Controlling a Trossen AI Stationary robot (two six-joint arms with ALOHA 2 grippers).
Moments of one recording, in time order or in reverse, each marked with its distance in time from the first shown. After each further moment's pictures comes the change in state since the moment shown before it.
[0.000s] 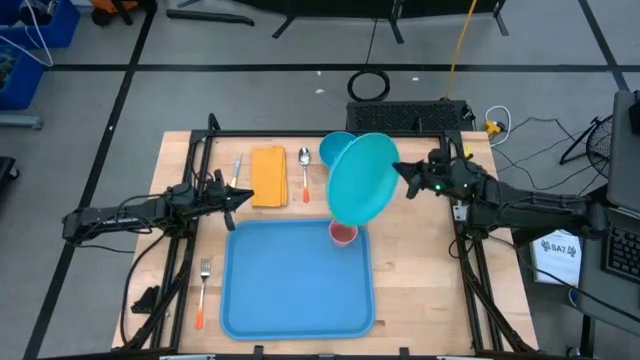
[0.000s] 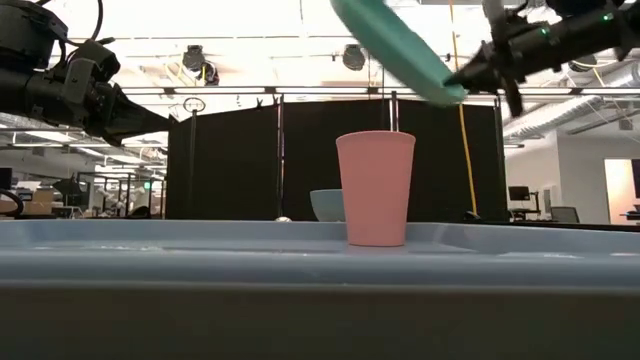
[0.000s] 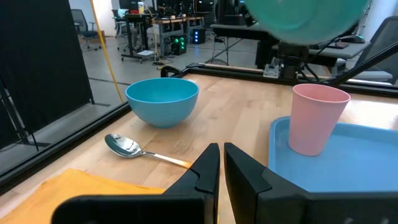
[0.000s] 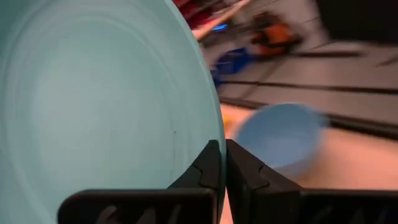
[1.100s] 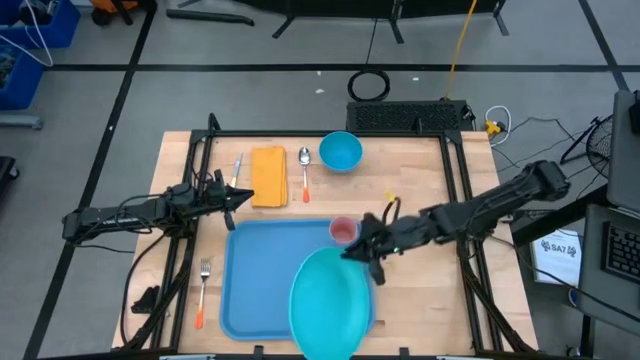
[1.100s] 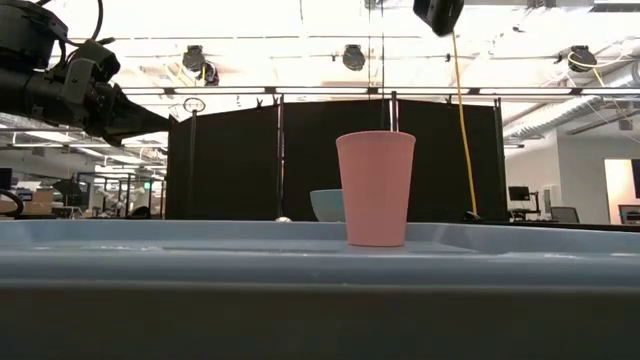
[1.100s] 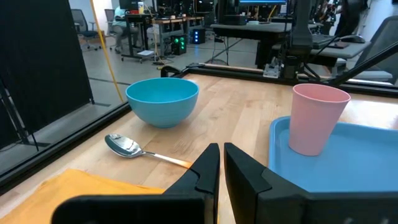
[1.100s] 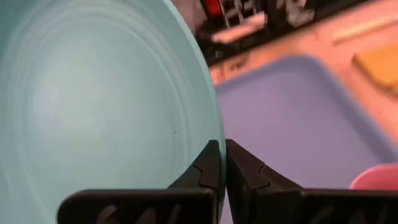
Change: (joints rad) left arm 0.000 0.000 0.000 -0.001 0.000 0.000; right arm 0.618 0.727 0.568 -0.091 -0.105 -0.002
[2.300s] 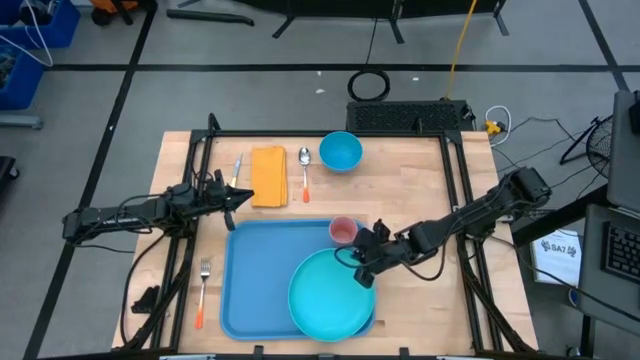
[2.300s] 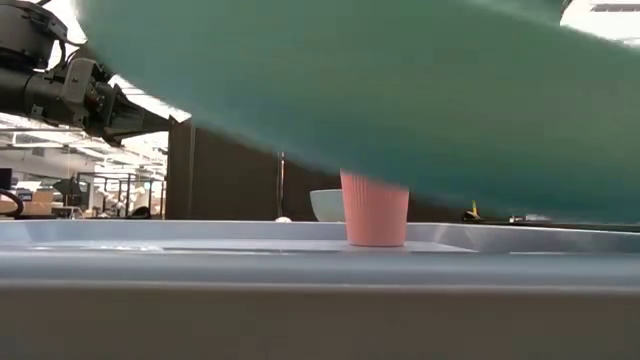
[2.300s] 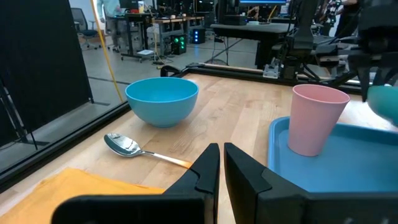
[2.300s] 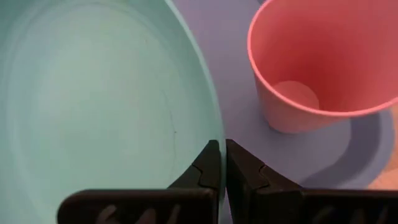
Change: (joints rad) left arm 0.000 0.000 0.000 -0.002 0.001 -0.008; right arm 0.045 0.212 -0.003 -0.335 0.187 0.221
